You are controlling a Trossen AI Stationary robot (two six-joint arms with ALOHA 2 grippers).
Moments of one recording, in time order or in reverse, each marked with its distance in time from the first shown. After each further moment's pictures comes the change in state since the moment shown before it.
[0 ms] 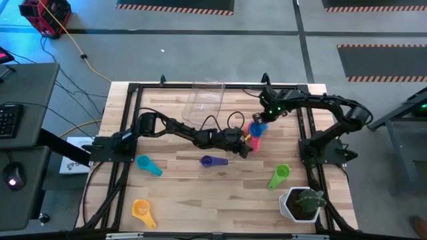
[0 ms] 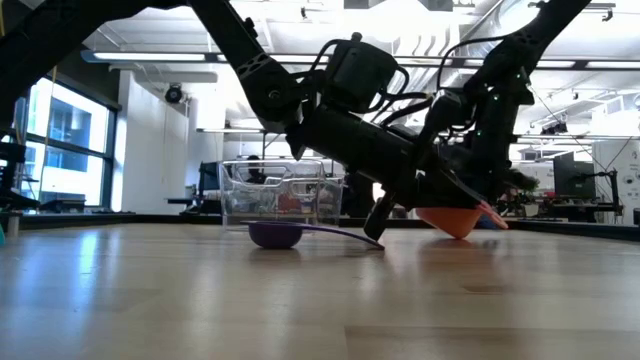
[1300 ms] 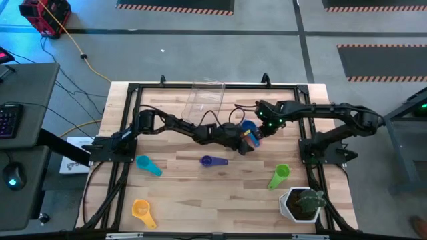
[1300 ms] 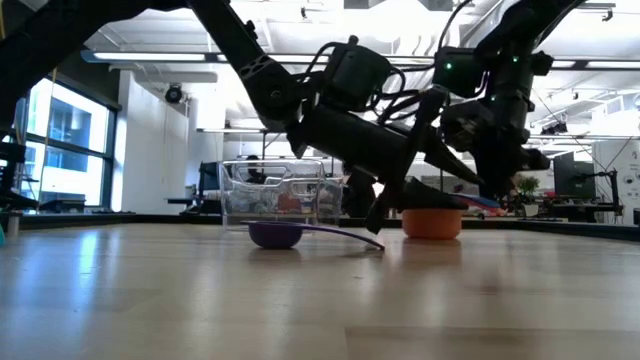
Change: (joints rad) left arm 0.047 -0.023 -0.001 -0.006 0.170 0.018; right arm 0.284 -0.145 0.000 -0.122 -0.040 0.179
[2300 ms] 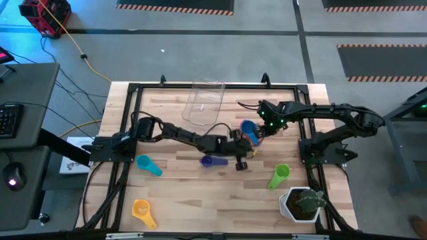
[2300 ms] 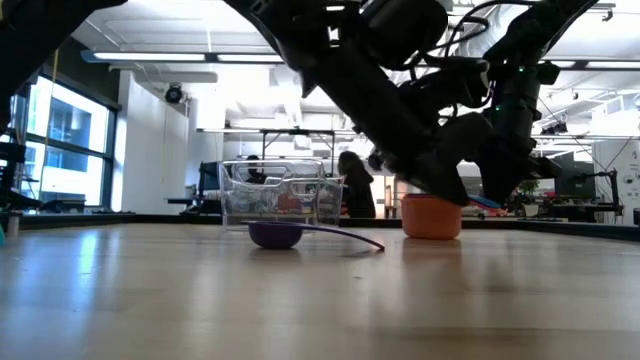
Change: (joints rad) left arm -0.147 0.000 0.251 -0.543 -0.520 0.879; right arm -0.042 -0.008 -0.064 0.058 -0.015 0.063
